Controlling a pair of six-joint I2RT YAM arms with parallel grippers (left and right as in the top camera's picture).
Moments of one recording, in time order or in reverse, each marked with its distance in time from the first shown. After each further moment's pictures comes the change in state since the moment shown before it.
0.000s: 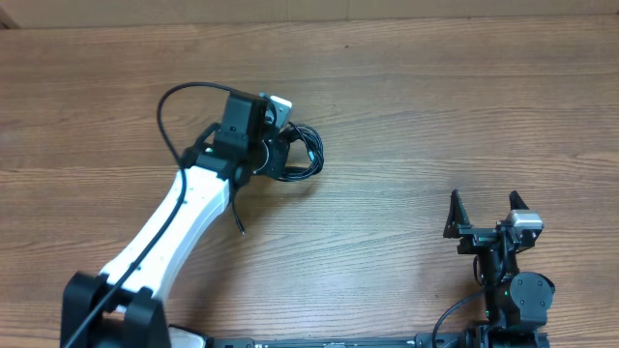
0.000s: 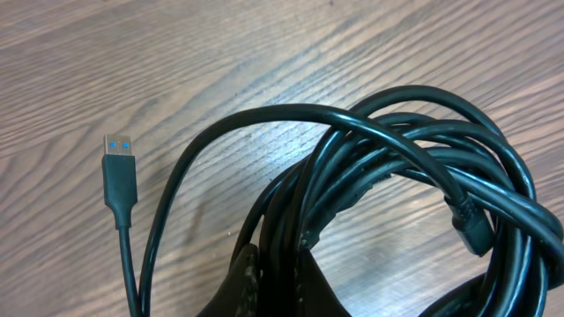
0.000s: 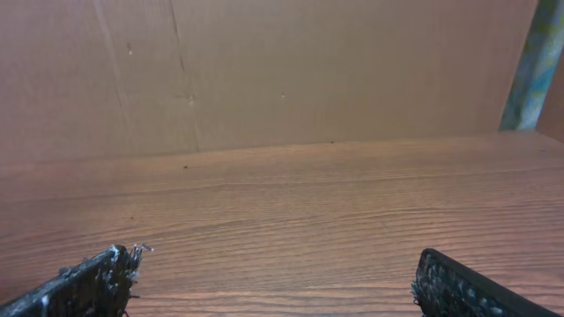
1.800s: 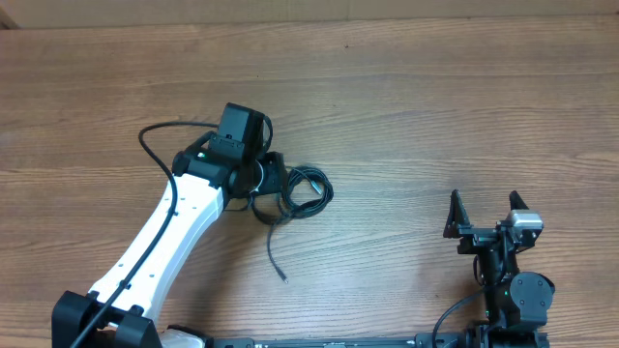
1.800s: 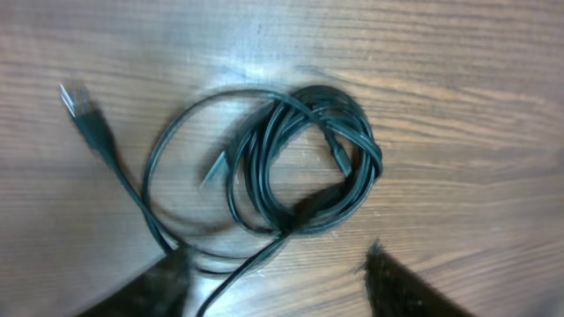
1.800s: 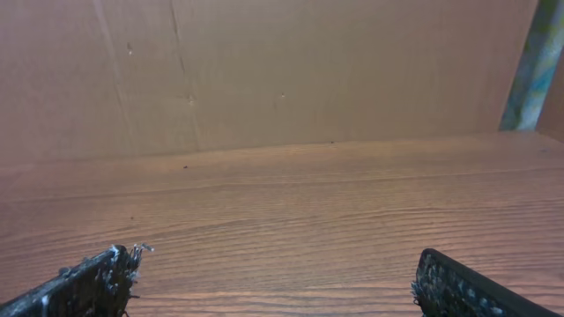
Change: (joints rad) left arm 0.000 -0.050 0.002 -0.283 0.106 -0.559; right arm 0.000 0.000 0.000 0.000 0.000 0.000
